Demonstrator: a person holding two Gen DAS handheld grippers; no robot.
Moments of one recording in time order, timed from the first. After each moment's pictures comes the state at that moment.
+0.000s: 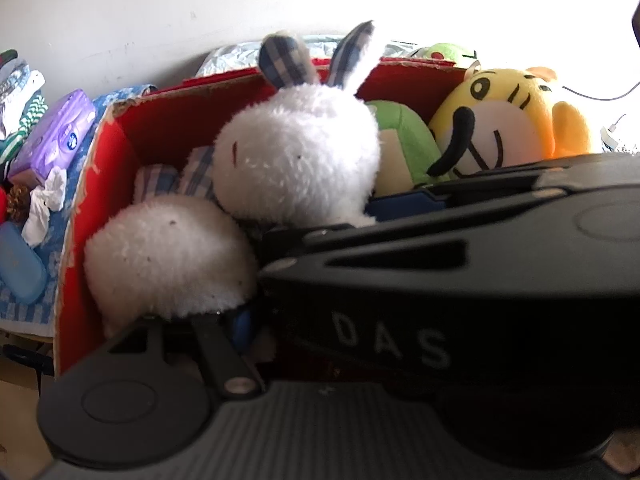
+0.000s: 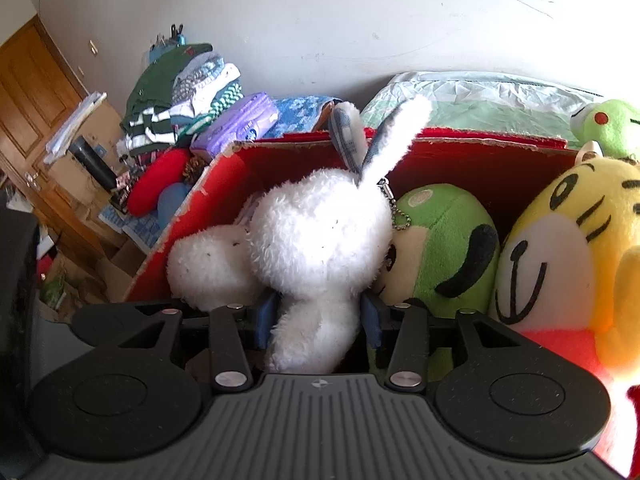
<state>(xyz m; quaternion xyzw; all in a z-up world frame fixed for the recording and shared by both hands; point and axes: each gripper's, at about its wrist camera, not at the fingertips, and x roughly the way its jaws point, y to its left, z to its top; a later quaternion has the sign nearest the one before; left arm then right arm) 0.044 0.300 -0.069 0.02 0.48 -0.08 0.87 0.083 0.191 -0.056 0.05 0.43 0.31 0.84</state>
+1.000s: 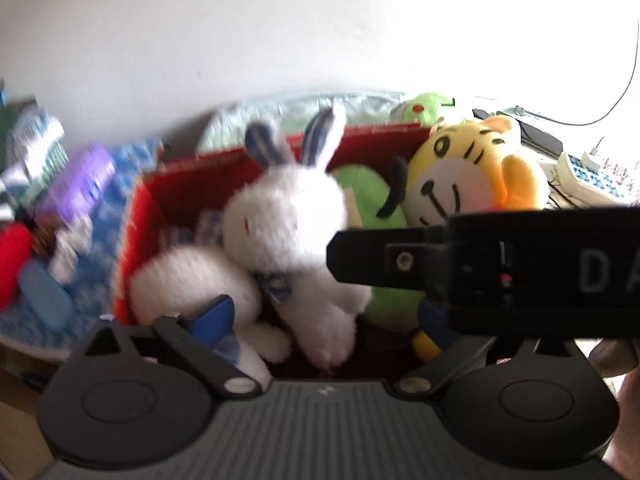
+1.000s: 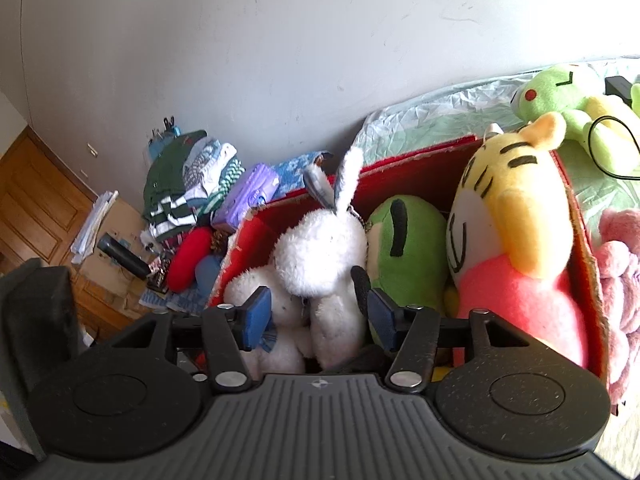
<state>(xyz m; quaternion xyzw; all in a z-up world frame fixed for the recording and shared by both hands) 0.016 0.280 -0.028 0.05 0.41 -0.06 0.91 0.036 0.136 -0.020 0.20 0.39 0.28 0.85</state>
